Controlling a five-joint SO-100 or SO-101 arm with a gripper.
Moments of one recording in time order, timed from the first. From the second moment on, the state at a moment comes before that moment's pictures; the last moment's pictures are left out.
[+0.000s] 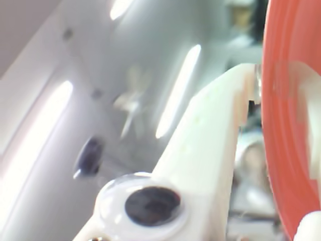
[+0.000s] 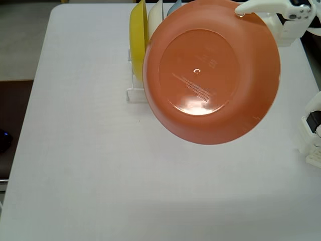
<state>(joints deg) -17.4 110.9 39.0 43.2 -7.6</state>
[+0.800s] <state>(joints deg) -18.1 91.6 39.1 16.6 -15.6</state>
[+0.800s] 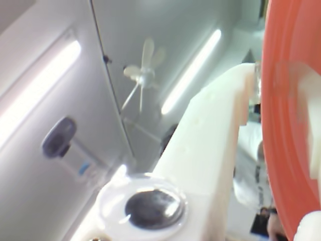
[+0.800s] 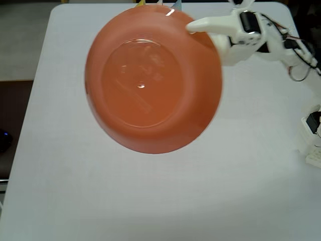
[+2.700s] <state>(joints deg) -8.2 70.7 36.0 4.7 -15.3</state>
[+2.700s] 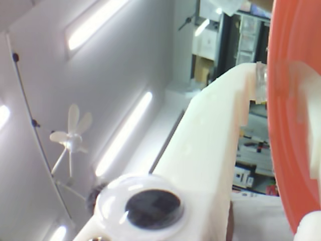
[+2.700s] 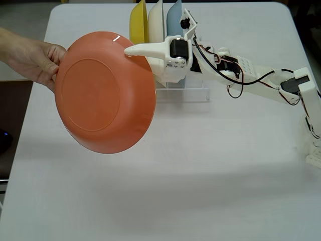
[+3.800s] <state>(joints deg) -4.4 74.3 35.7 34.1 -14.9</state>
